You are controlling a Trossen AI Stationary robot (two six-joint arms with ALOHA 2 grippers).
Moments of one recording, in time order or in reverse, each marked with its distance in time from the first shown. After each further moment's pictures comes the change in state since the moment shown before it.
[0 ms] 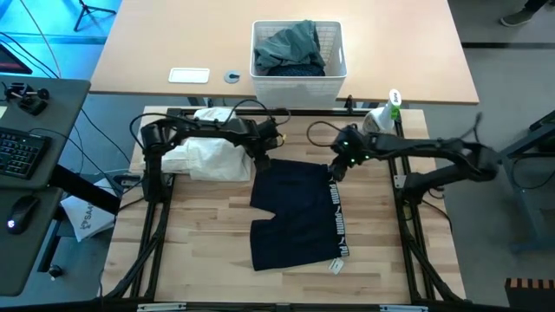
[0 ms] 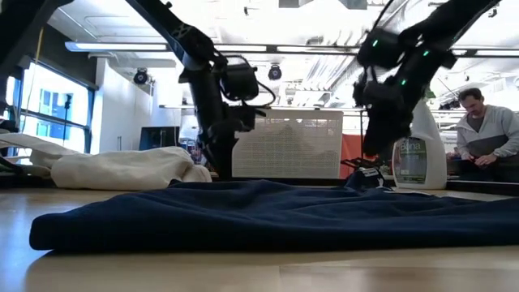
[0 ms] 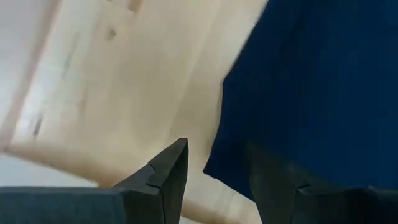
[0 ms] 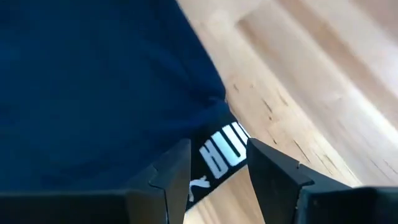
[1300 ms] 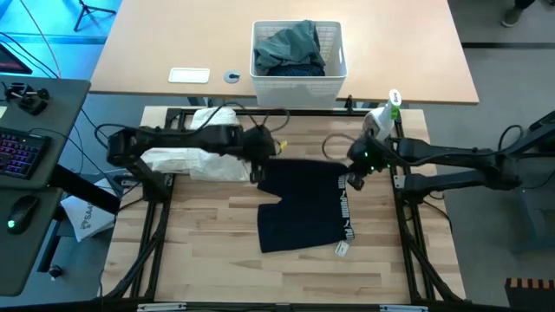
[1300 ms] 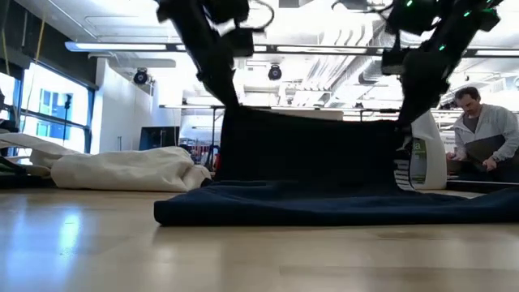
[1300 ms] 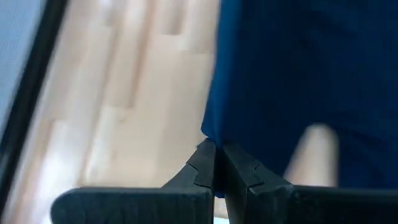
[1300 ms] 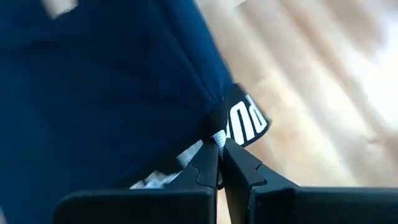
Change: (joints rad) left arm -0.176 -0.286 0.002 -0.019 -0.130 0.103; right arm 0.119 -0.251 0.050 -0.339 0.130 -0.027
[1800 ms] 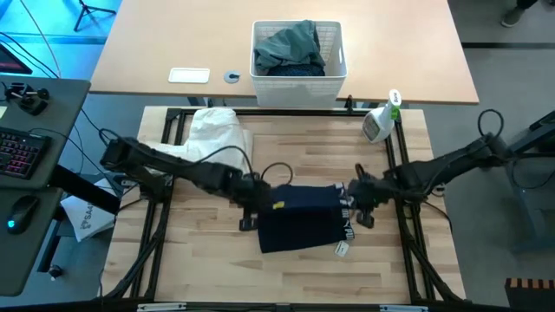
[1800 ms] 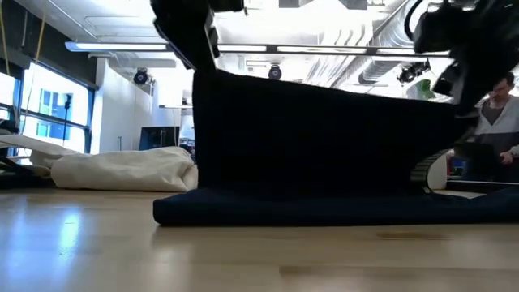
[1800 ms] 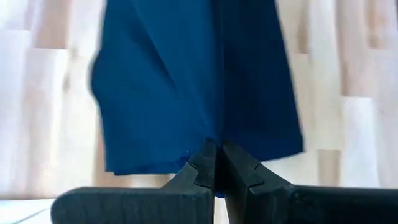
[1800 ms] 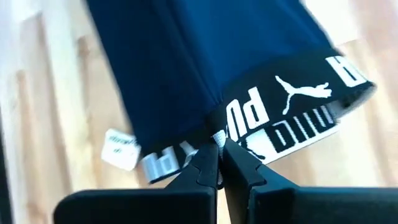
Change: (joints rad) left arm -0.398 -0.026 -0.002 -0.083 0.068 -0.313; right arm 0.561 0.012 0.000 -0.036 -0.007 0.335
